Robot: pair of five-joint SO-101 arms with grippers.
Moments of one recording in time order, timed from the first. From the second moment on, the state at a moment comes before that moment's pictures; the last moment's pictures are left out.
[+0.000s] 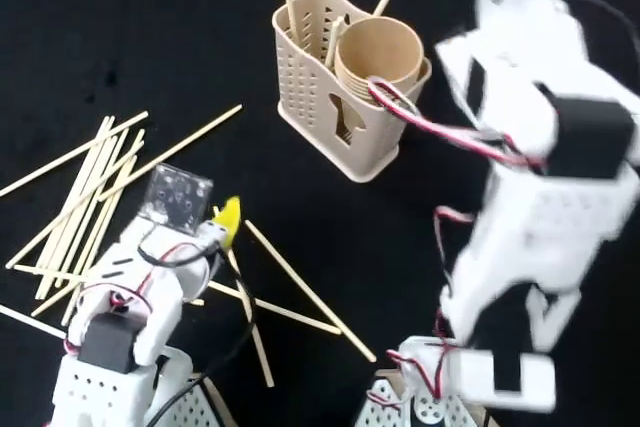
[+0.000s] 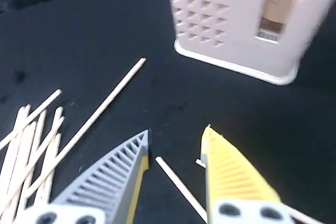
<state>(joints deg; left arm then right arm) 8.9 -88.8 72.8 55.2 -8.1 5.7 -9.8 -45.0 99.3 26.7</state>
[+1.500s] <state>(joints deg) 4.4 -13.8 50.3 44.9 26.8 25.8 -66.0 85.8 49.0 25.8</state>
